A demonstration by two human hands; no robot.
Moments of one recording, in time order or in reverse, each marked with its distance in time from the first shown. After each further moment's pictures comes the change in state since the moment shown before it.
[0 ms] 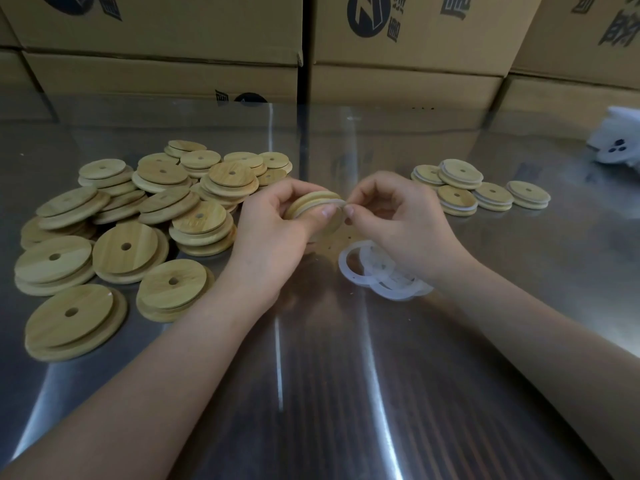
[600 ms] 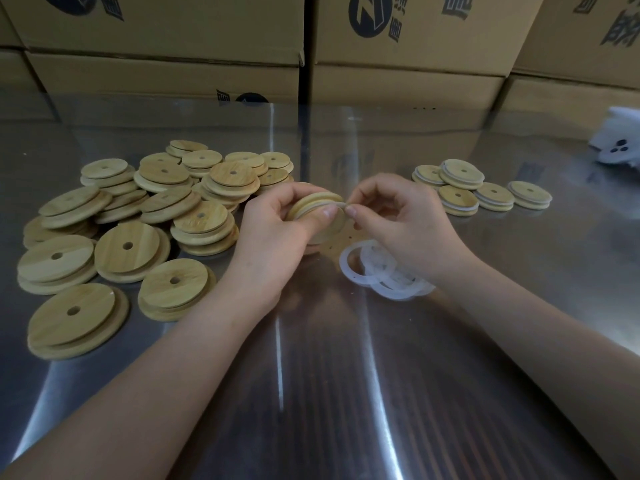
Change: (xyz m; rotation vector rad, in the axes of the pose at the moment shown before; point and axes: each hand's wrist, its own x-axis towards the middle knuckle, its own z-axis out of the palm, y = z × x) left_hand -0.001 -0.003 -0.001 -0.056 -0.026 -0.035; right_hand 0.001 0.002 -0.003 -0.060 -0.021 -0.074
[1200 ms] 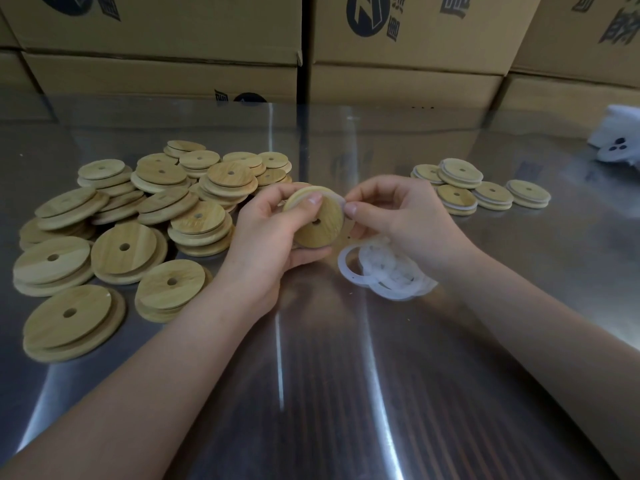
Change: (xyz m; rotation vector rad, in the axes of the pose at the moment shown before) left_hand 0.002 0.001 0.000 -0.239 0.019 -0.192; right_hand 0.004 -0.003 -0.004 0.301 -0.059 0.307
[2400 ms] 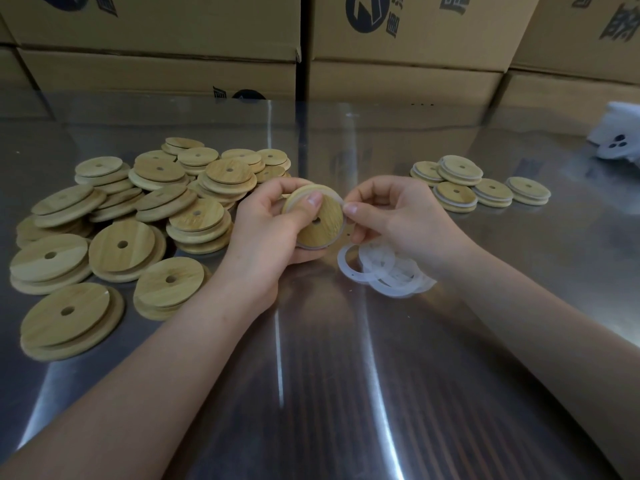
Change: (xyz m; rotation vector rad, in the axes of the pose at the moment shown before) left_hand 0.003 -0.005 -0.002 0.081 -0.016 0.089; right_hand 0.000 -0.001 0.004 -0.047 -0.014 0.072
